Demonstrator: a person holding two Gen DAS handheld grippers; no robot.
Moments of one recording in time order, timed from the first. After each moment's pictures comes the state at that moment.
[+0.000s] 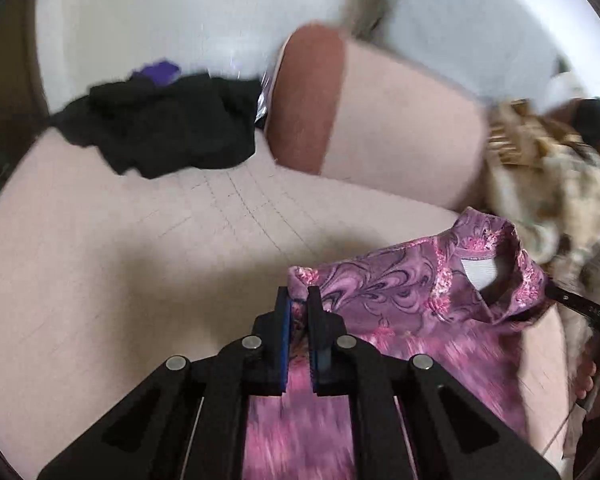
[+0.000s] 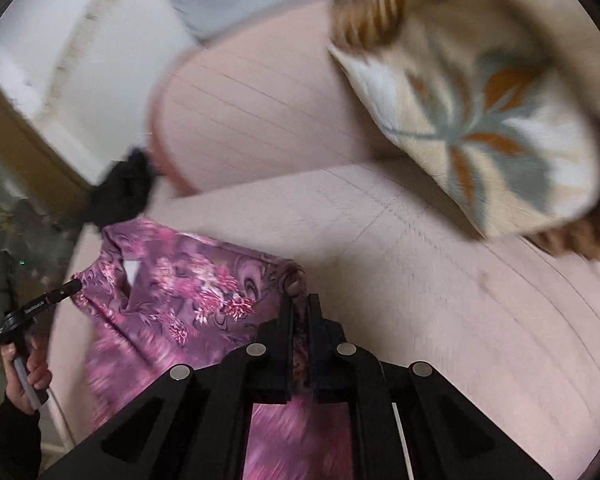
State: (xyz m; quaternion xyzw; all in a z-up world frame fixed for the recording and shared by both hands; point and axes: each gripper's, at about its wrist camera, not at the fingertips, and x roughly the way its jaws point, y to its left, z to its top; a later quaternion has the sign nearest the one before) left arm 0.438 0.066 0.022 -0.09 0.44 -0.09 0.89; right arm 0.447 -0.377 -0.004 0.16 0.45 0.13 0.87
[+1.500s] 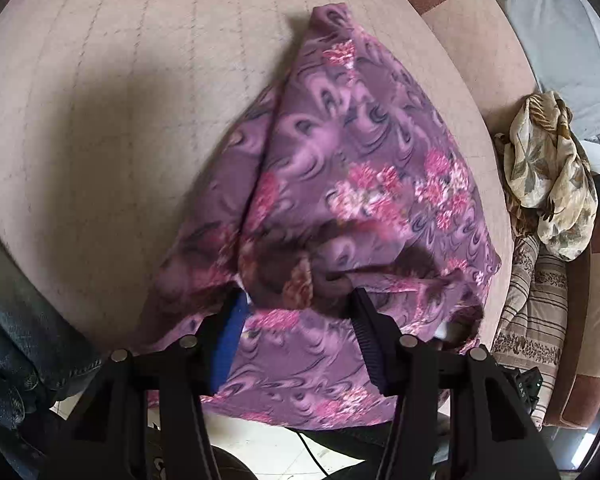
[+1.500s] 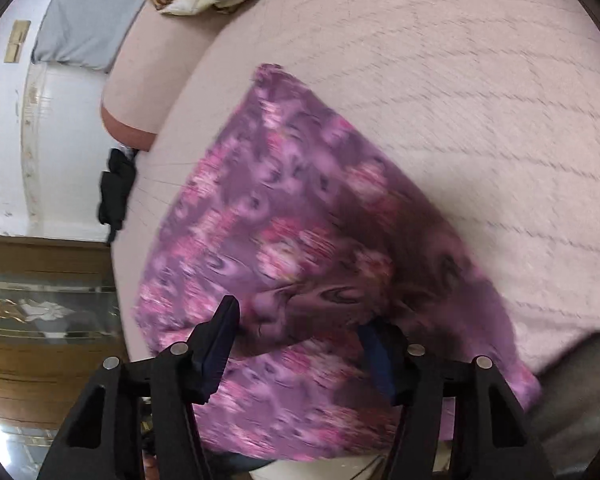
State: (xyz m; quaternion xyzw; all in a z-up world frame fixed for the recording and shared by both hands) left arm 0.155 0.068 -0.118 -0.35 0.60 -0.02 0.72; right arm 0.131 -0.370 -0.121 0.45 0.51 0.01 0.73
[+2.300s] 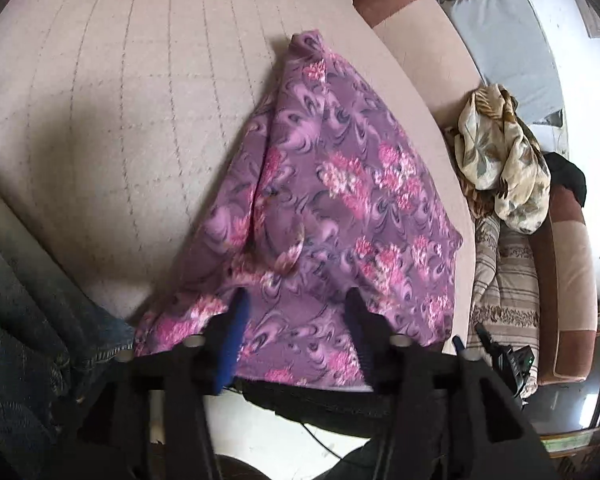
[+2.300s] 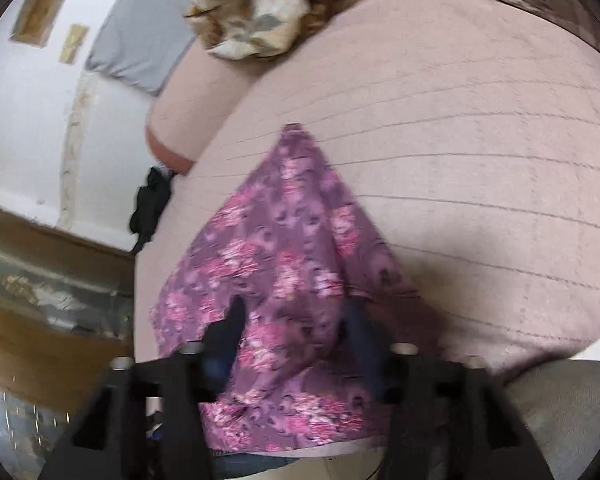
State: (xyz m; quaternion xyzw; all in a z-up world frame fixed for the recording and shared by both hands) left arm 0.117 0.095 -0.102 -0.35 0.55 -0.09 0.75; right arm 0.079 -0.402 -0.094 0.42 0.42 0.05 0.80
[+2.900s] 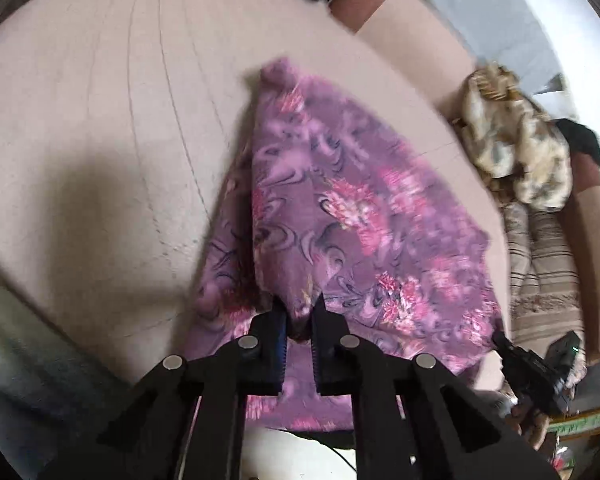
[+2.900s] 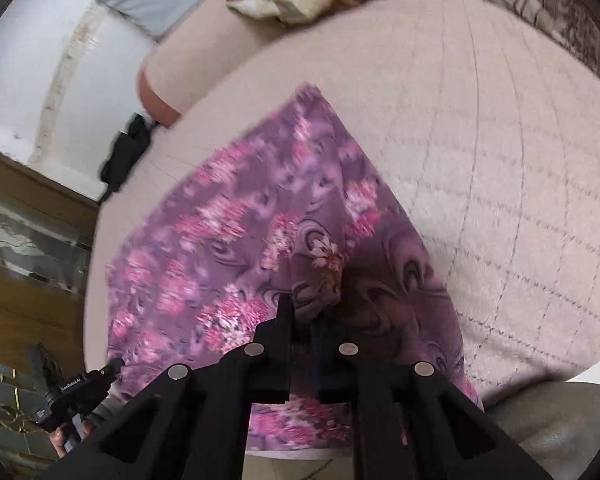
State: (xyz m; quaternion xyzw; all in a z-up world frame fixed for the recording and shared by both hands) left arm 0.136 0.084 -0.089 -0.26 0.52 -0.09 0.81; right arm 0.102 -0.361 -0.099 0.32 0.47 0.04 0.82
